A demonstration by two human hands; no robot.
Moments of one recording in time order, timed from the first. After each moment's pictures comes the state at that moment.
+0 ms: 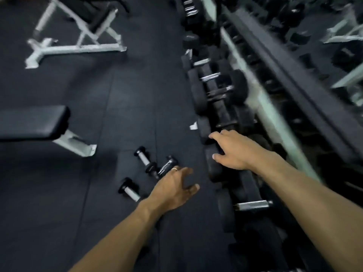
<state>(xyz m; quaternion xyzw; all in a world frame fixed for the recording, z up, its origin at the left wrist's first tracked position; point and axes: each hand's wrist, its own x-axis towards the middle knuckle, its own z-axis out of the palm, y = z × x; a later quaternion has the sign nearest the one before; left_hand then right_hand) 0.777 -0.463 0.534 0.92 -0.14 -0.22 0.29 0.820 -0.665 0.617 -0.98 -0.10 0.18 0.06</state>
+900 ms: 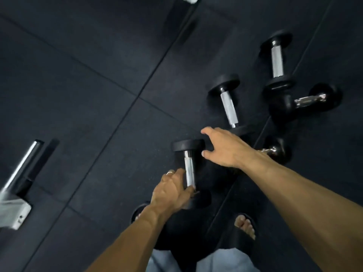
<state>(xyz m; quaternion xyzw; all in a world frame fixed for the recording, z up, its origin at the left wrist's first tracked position) 0.637 -0.162 0.035 0.81 0.30 -0.34 0.36 0.814 -0.251 0.064 -0.85 -0.30 0.43 0.06</state>
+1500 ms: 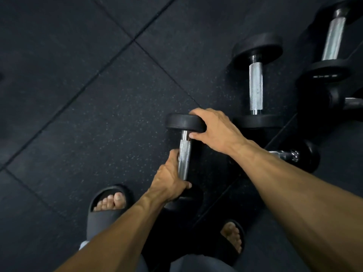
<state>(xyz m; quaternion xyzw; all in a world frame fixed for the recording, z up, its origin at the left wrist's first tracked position) 0.627 -0.194 -0.104 0.67 0.43 -0.29 0.53 0.808 -0.234 -0.074 -0.83 -0.38 0.39 0.10</state>
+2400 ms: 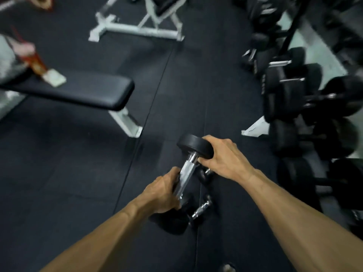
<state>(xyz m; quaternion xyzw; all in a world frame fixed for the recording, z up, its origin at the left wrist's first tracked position) 0.781 -0.170 0.448 0.91 0.00 -0.26 0.33 0.861 -0.361 0.489 -0.94 -0.15 0.12 0.27</state>
